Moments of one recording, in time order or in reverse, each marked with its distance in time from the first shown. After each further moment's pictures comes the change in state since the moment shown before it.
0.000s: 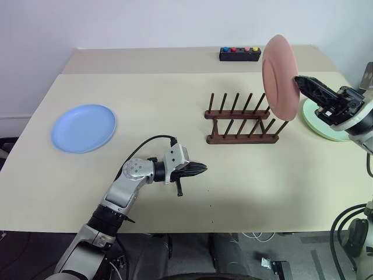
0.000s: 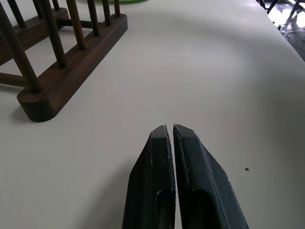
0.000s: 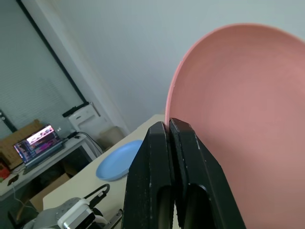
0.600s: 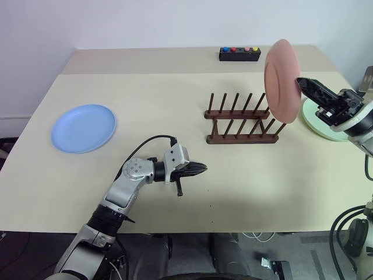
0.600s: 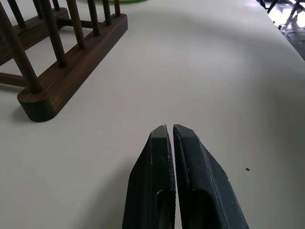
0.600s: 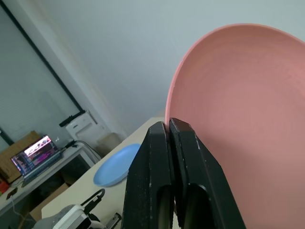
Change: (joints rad) left arm 0.000 0.002 0.000 0.000 0.000 0.000 0.001; right arm 0.001 0.000 -0.007 0.072 -0.003 -0.015 -0.009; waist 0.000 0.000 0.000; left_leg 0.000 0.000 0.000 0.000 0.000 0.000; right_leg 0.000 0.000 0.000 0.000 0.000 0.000
